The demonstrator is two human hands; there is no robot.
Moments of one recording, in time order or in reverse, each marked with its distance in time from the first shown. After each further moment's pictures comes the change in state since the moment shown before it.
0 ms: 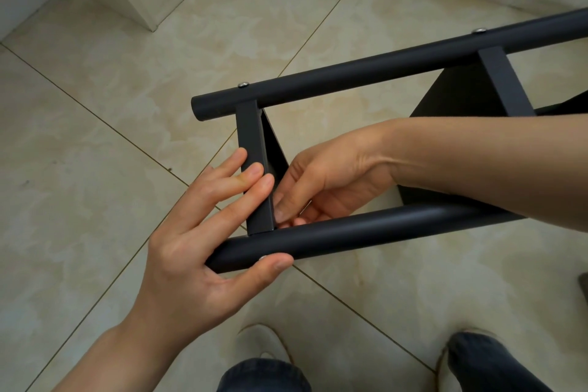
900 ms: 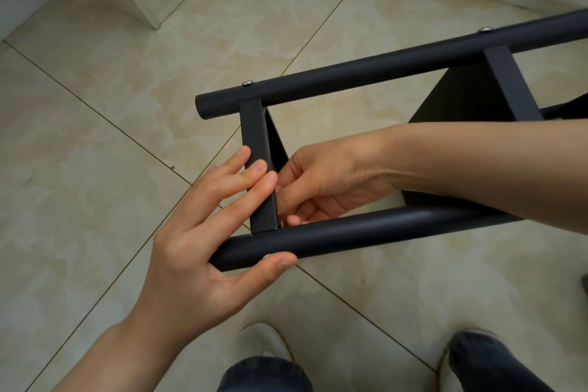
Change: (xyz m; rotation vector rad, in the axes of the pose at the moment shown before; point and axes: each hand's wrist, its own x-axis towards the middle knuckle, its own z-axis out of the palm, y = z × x) left_hand 0.001 -0.001 -0.001 -0.008 -0.010 -0.008; right_hand 0.004 0.000 0.009 -0.002 0.142 -0.073
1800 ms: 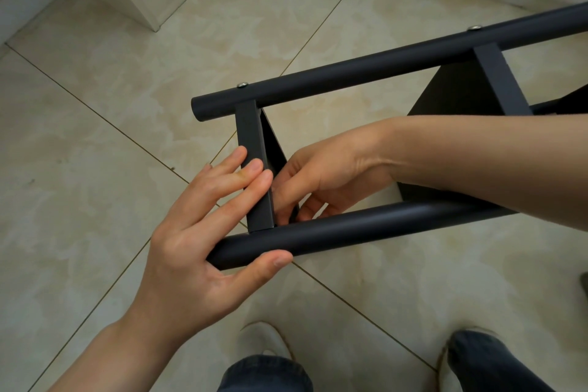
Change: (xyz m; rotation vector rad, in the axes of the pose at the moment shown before) left_hand -0.002 -0.003 -0.002 0.011 -0.010 0.004; right_hand -0.002 -0.005 -0.004 -0.185 -0.004 0.042
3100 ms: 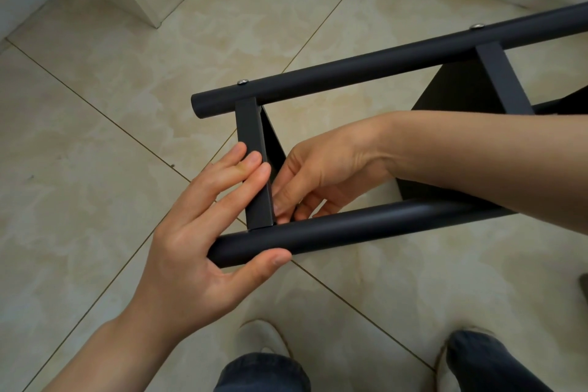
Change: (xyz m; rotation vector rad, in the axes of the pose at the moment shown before) left_hand 0.001 0.002 -0.001 -0.015 -0.025 -0.017; right_hand 0.004 0.001 -0.008 0.011 -0.057 0.002
